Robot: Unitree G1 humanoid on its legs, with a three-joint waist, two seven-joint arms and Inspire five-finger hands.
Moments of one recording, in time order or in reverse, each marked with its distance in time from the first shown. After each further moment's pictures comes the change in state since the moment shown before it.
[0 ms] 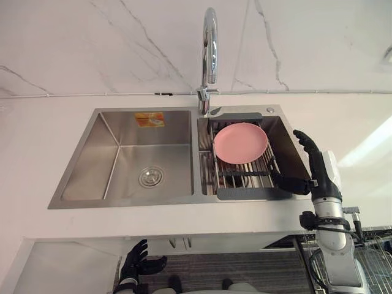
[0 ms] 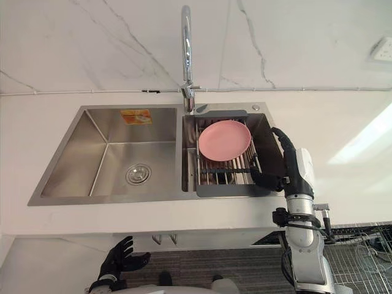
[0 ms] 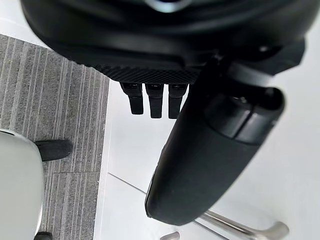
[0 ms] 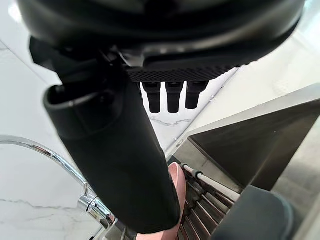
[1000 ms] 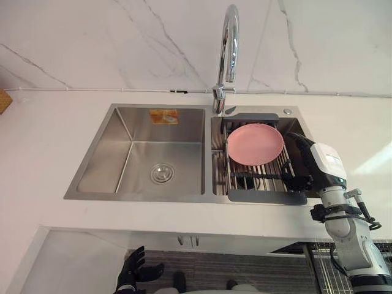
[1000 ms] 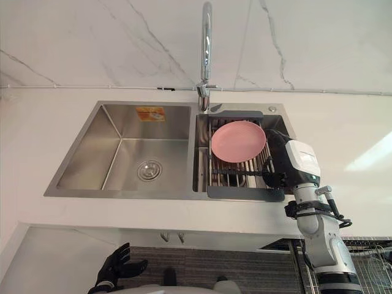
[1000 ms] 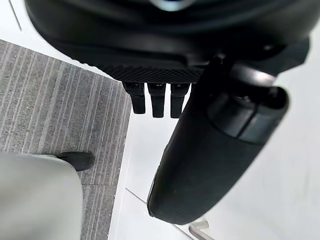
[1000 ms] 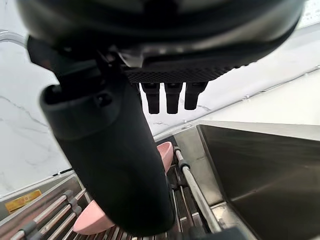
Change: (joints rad) left arm 0.006 0.008 0.022 0.063 -0.001 -0.009 0.005; right arm -0.133 -0.262 0.103 0.184 -0.255 -0.016 -0.017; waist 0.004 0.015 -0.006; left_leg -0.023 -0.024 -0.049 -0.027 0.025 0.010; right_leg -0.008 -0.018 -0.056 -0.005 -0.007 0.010
